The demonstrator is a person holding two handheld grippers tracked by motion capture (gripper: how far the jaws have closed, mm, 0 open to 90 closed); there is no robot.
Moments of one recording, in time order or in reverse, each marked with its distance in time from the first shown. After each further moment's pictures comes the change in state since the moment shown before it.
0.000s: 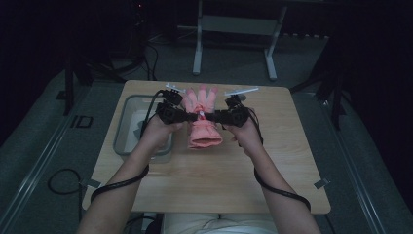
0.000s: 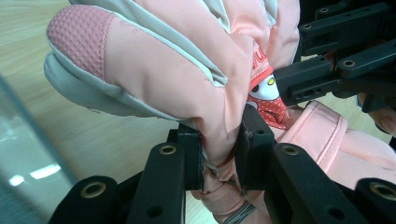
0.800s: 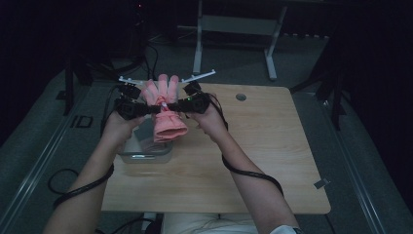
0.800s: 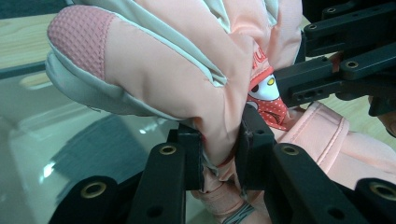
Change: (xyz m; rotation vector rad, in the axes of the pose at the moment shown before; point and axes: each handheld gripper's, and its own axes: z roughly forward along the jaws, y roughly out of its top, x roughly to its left) left arm 0.058 -0.028 -0.082 -0.066 0.142 -0.100; right arm 0.063 0.061 0.075 0.047 0.079 -0.104
